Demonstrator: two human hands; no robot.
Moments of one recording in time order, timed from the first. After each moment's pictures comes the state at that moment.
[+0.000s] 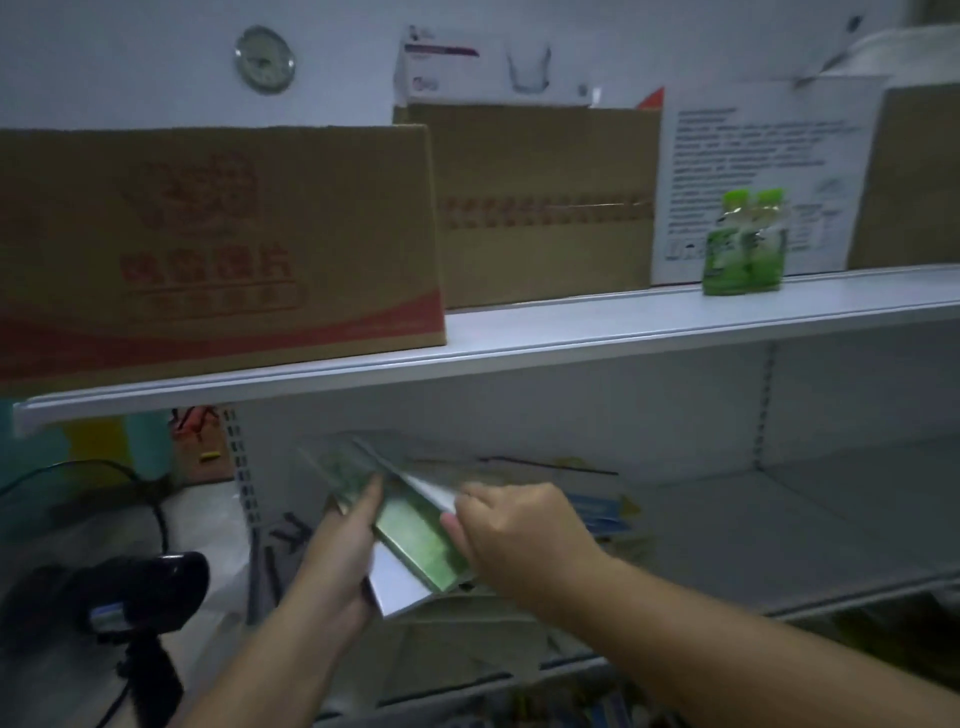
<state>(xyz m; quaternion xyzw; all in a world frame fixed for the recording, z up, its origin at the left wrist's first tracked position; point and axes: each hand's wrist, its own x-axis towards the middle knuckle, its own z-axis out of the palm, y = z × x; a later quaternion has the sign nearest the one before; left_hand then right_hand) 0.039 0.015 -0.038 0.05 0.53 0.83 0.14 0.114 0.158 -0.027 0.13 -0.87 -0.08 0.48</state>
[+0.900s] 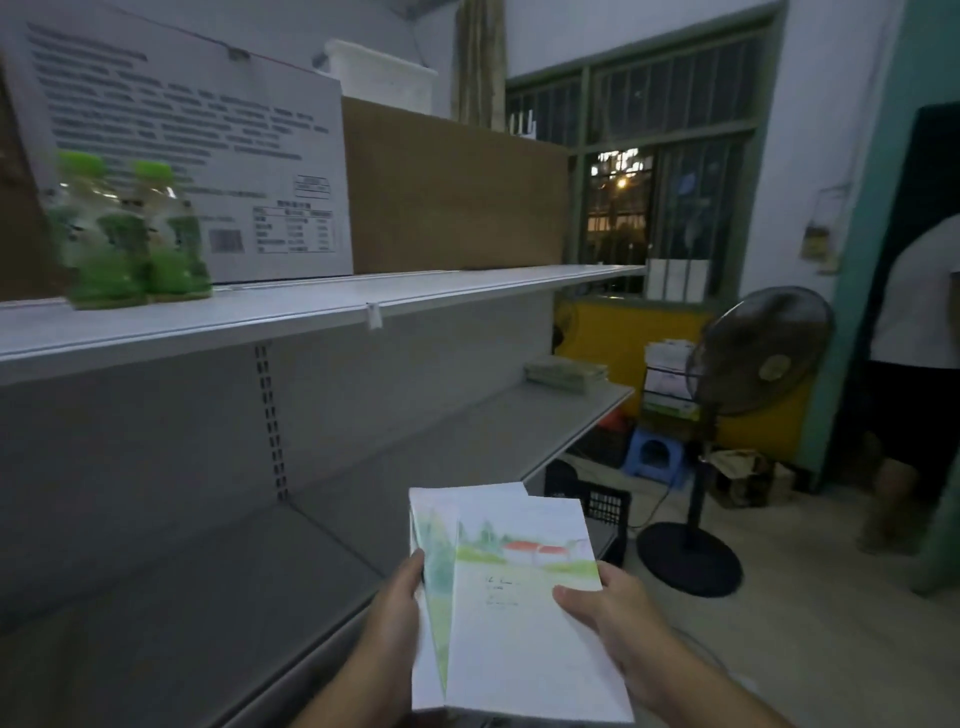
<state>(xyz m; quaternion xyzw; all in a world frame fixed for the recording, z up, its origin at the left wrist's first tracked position) 0.302 0.511 -0.108 0.21 0.52 0.65 0.51 0.471 0.596 -0.131 -0.45 -0.51 0.62 0.38</state>
